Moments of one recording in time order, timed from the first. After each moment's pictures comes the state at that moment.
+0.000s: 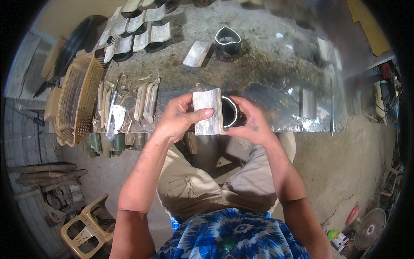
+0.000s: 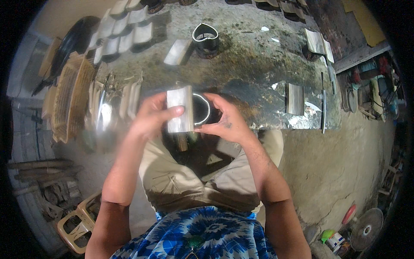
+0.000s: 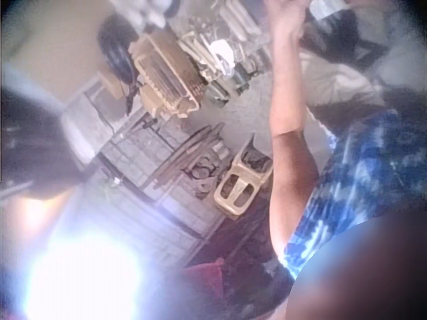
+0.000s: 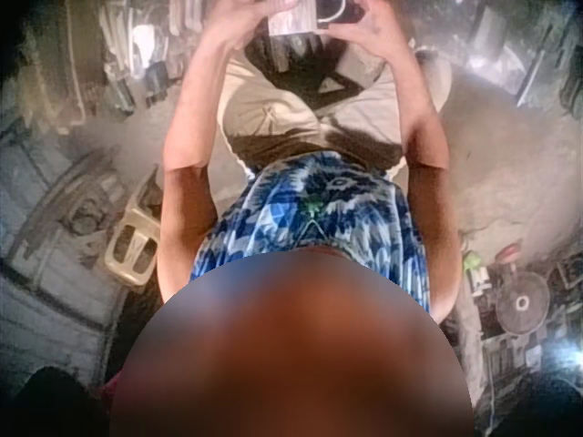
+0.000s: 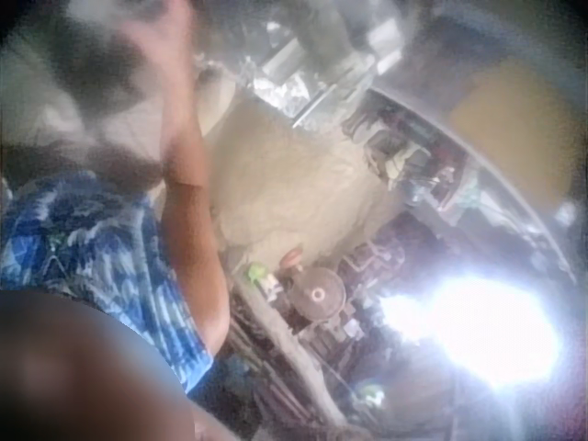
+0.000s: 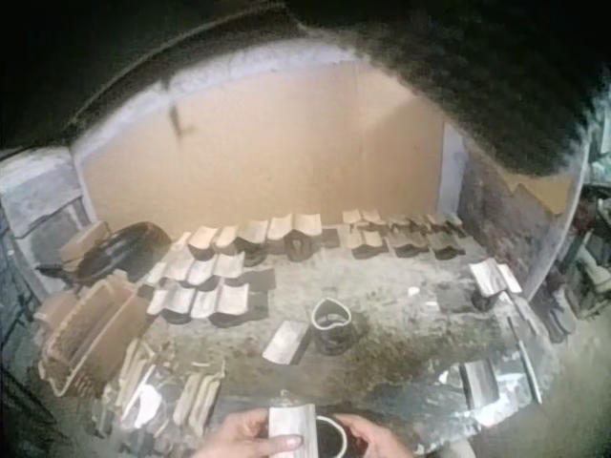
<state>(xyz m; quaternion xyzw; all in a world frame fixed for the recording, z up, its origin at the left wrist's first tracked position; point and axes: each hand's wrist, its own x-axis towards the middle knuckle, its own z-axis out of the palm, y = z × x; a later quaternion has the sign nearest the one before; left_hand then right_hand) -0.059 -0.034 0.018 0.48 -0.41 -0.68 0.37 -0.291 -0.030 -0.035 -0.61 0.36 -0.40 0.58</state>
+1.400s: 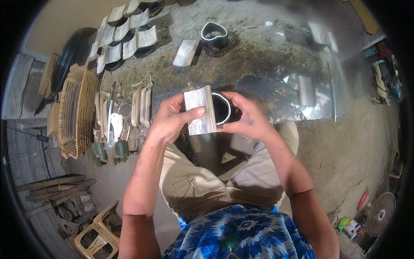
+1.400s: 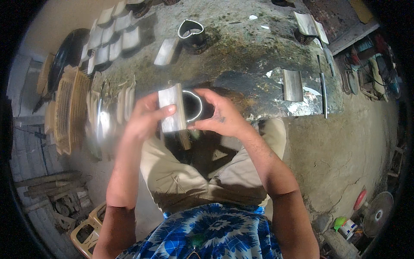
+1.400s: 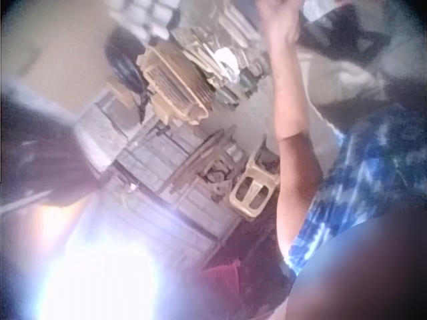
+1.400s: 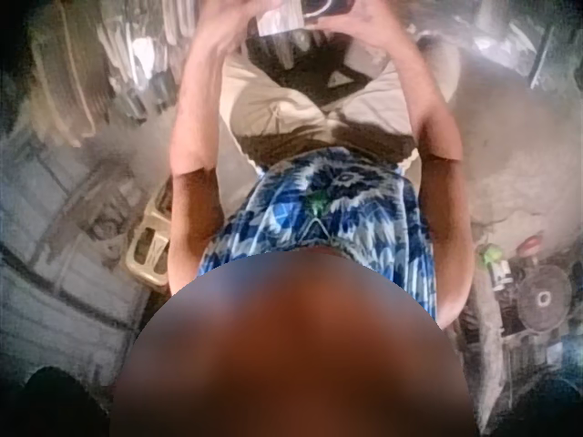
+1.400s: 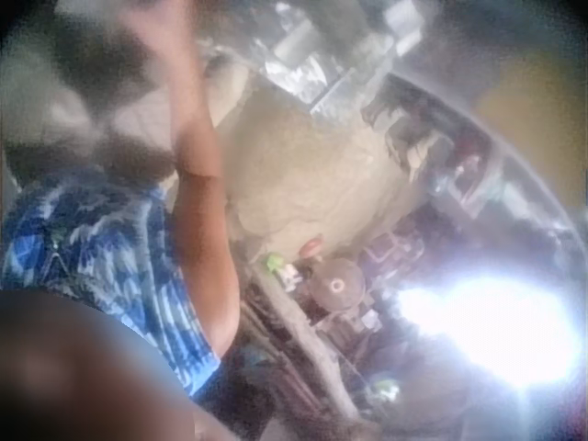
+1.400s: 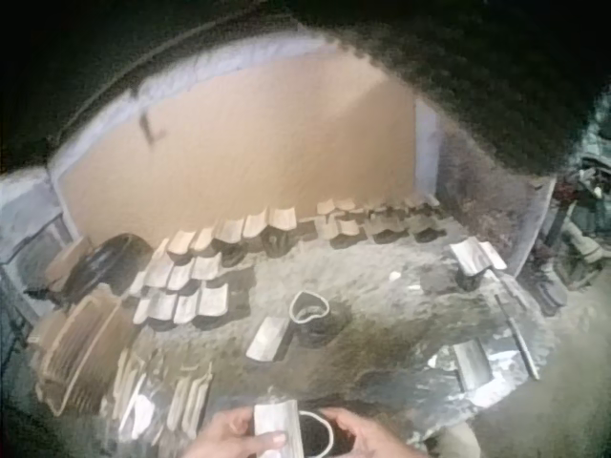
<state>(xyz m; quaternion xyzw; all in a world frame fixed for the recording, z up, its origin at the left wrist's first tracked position) -0.062 -0.037 0.025 0.51 -0.42 -0.66 0.35 -0.291 -0.028 -0.021 -0.60 0.35 -0.39 0.61</state>
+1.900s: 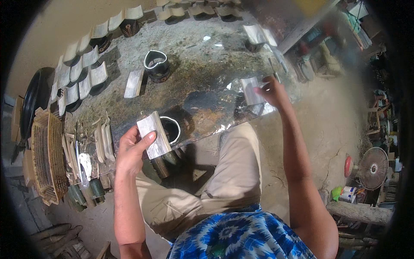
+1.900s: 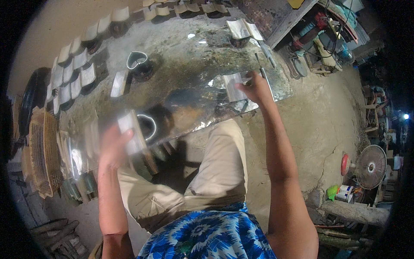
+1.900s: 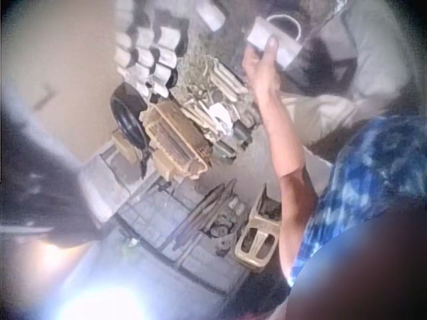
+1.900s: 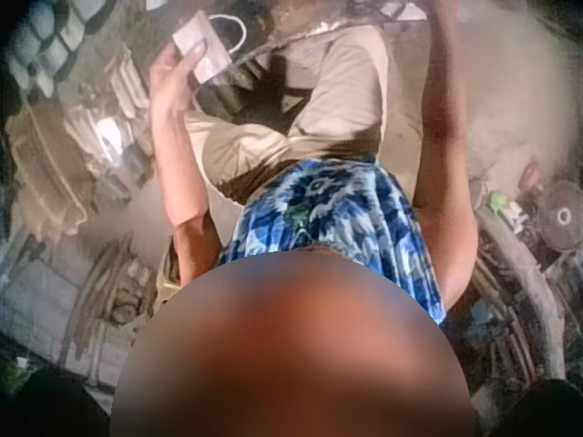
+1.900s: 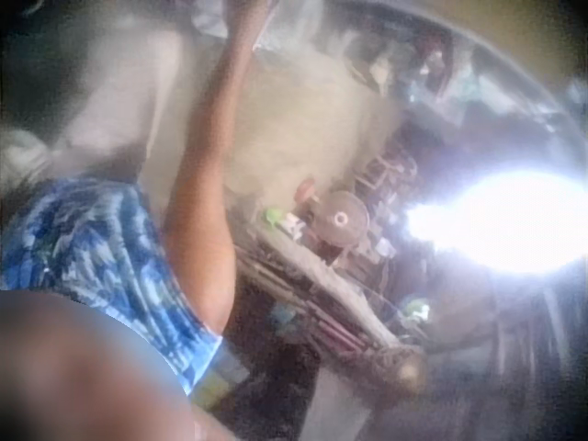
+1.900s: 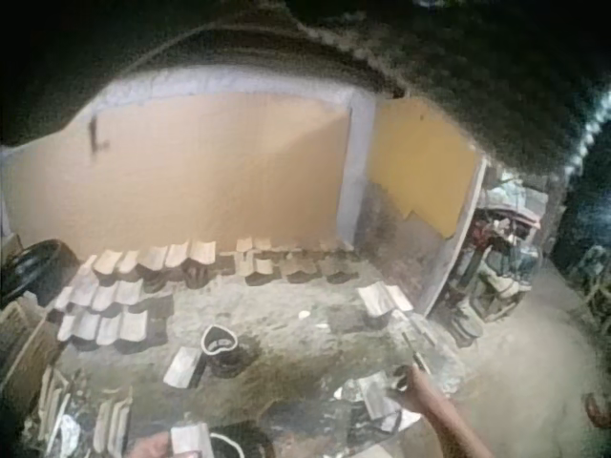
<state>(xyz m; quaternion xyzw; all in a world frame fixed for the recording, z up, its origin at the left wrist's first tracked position) -0.066 -0.028 0.025 0.50 -0.42 -0.65 0.38 -0.526 -0.054 -0.021 -0.56 0.78 -0.25 0.13</state>
